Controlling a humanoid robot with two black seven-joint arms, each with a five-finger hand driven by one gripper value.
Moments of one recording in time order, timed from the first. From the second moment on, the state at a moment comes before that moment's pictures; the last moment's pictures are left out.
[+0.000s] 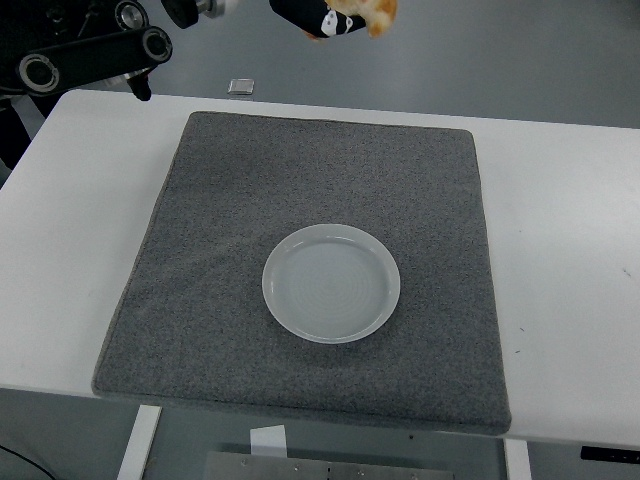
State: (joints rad) left arm -1.65 0.52 0.17 -1.23 0.70 0.22 -0.28; right arm 0.08 0.00 -0.16 0.13 0.08 -0.20 -0.03
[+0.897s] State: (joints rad) left arm -1.24 0.53 0.21 -1.45 1.19 0.42 -0.29; right arm 0.08 0.00 -0.16 0.13 0.08 -0.19 -0.03
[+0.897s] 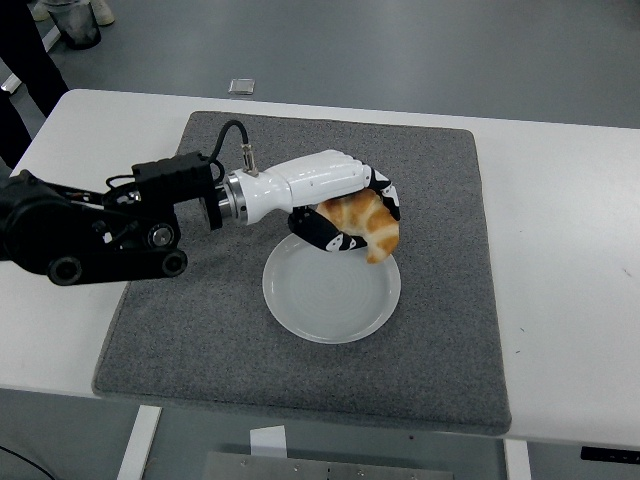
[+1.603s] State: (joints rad) left arm -1.04 0.49 0.17 -1.31 1.28 0.50 -0.37; right arm 0.08 0.00 -0.16 0.13 0.08 -0.20 -0.03
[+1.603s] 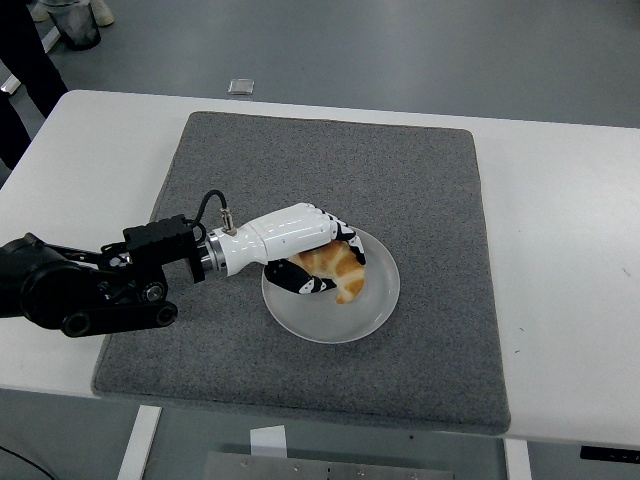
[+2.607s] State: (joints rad) left arm -0.94 0.46 0.09 -1.26 1.27 0.51 -0.37; right arm 0.08 0.00 -0.16 0.13 0.08 -0.20 -0.03
